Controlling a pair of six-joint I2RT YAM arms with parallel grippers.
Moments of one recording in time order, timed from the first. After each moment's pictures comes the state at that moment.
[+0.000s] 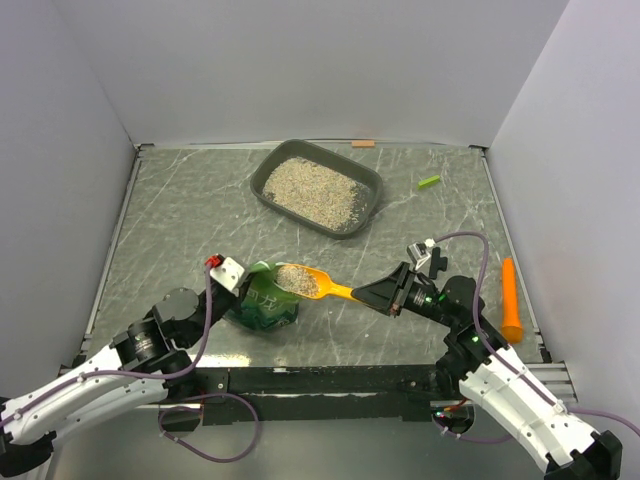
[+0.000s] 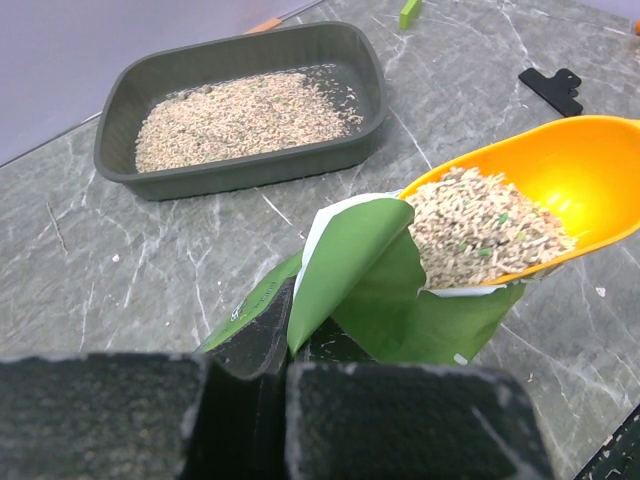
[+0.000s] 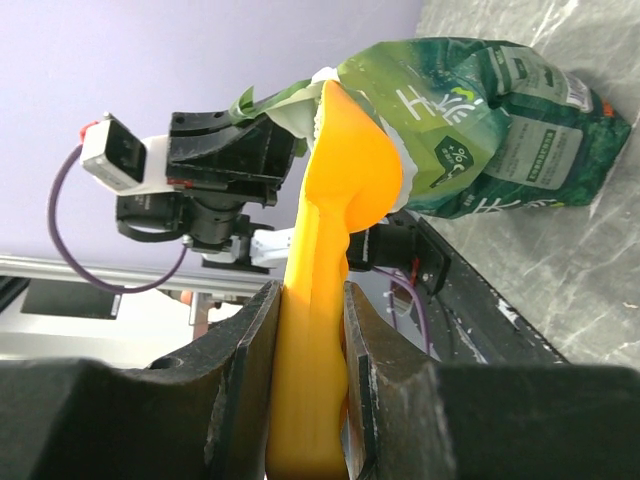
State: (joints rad) left arm -1.00 0.42 0.49 -0.16 -0.37 0.06; right arm 0.54 0.45 0.29 0.12 -0.55 1.31
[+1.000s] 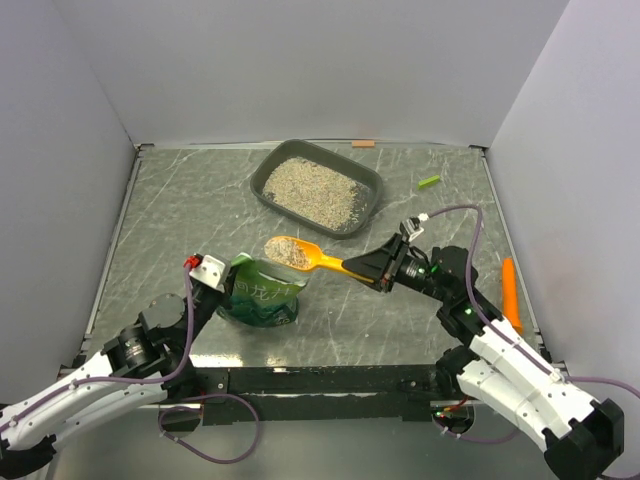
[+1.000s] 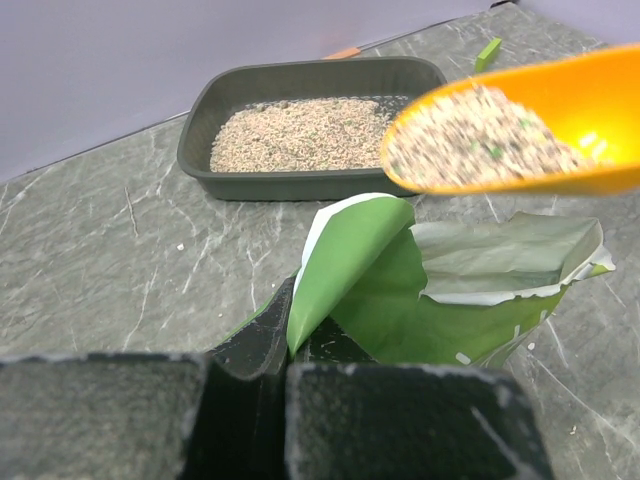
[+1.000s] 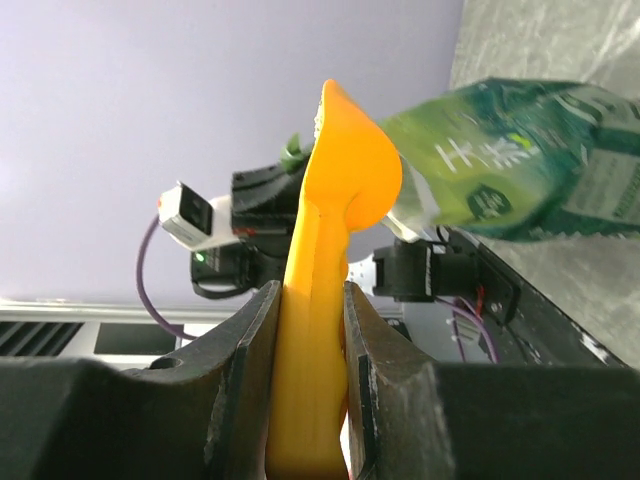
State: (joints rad) left arm -1.01 0.33 0.48 -0.16 -0.54 0.06; right arm 0.54 0.68 0.49 0.16 -0.53 1.43
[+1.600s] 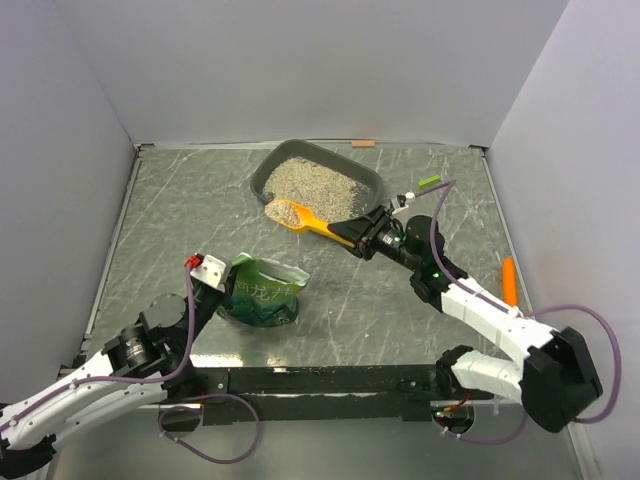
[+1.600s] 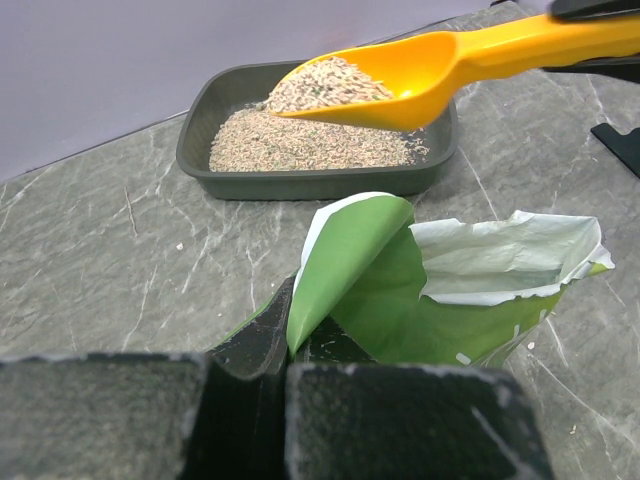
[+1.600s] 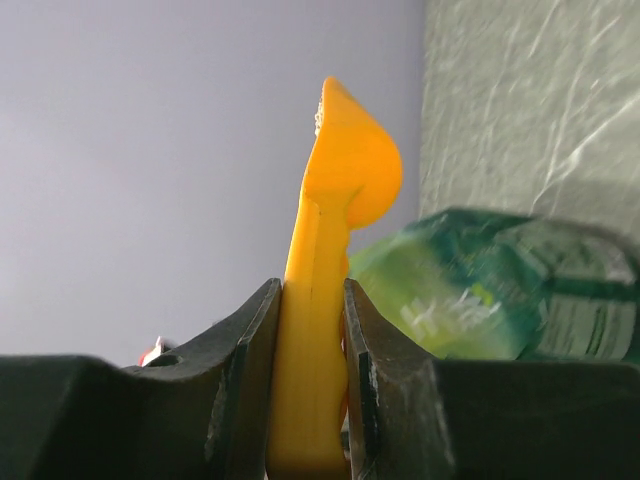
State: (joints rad) left arm -1.01 0.34 0.48 -0.16 -0.54 0.06; right arm 0.53 1.09 0.62 0.37 -0.37 1.46
